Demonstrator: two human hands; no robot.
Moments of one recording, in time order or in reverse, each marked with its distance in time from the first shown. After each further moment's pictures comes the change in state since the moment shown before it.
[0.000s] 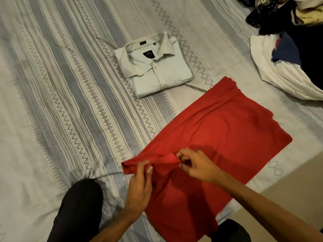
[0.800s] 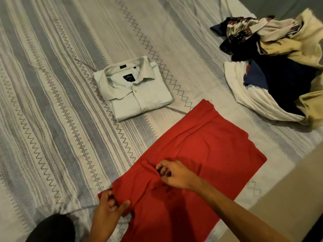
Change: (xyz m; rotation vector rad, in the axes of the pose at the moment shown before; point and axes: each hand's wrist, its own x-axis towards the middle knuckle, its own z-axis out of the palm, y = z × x) left_hand 0.036 -0.042 -0.007 -0.345 -0.020 -0.549; right_hand 0.047 0.016 -0.026 0.068 -0.147 0.229
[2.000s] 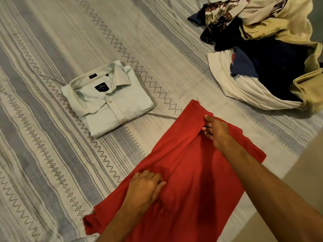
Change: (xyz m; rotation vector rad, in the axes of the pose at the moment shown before) left_hand 0.055 0.093 0.144 1.218 -0.097 1.211; right_hand 0.034 0.116 -0.184 1.190 0.981 0.597
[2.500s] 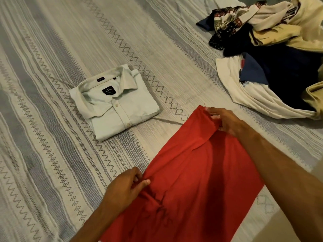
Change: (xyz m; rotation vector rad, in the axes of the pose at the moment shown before) left_hand -0.004 -0.062 -0.042 -0.436 -0.219 -0.465; right_hand 0.036 -0.064 0.012 -0.429 -0.277 -0.022
